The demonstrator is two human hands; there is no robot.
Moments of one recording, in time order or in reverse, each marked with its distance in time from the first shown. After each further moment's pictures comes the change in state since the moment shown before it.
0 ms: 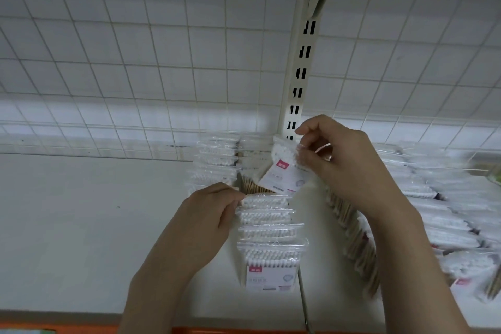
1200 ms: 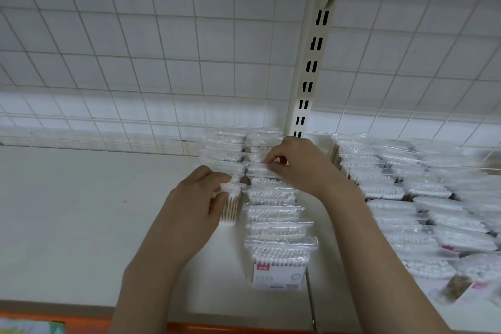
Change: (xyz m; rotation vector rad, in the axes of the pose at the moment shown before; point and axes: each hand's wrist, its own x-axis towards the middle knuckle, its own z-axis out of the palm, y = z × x) left_hand 0.001 -0.013 -0.012 0.060 0.083 -0.088; right_hand 0.034 0.026 0.063 -0.318 -0.349 -0.001
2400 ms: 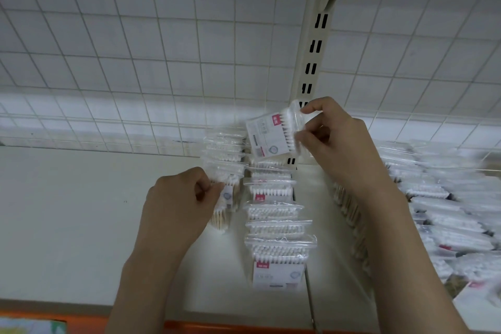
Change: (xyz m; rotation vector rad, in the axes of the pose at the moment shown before) left_hand 0.000 0.004 -0.009 0.041 0.158 -0.303; right_hand -0.032 -0.007 -0.044 0.350 0.414 0.048
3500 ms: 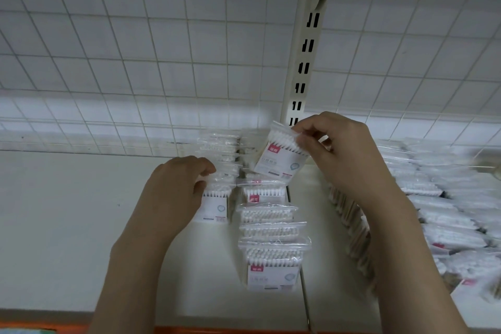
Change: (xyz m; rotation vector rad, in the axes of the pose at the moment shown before) left_hand 0.026 -0.005 0.001 0.087 -0.133 0.261; right_hand -0.007 0.004 -0.009 -0.150 -0.005 -0.053
